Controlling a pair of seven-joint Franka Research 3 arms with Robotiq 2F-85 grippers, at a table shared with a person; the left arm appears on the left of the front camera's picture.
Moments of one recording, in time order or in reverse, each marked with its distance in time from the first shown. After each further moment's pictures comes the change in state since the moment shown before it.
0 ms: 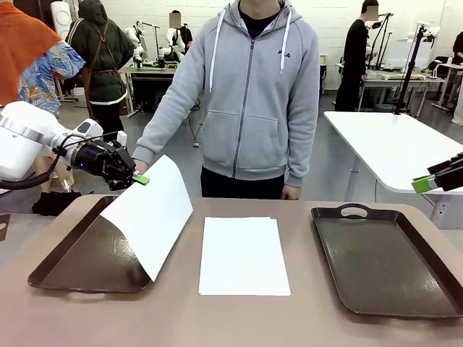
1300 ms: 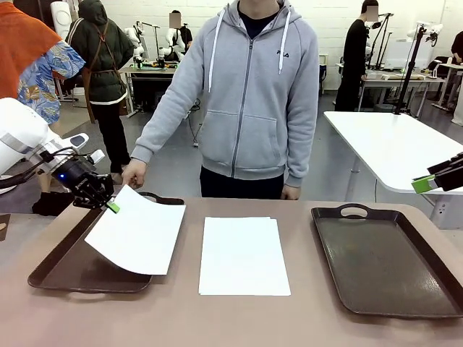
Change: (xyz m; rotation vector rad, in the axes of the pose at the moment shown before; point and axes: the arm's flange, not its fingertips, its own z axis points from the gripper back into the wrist) left arm -0.038 0.026 0.033 0.538 -0.166 0.278; right arm 0.000 0.000 0.000 0.000 0.000 0.000
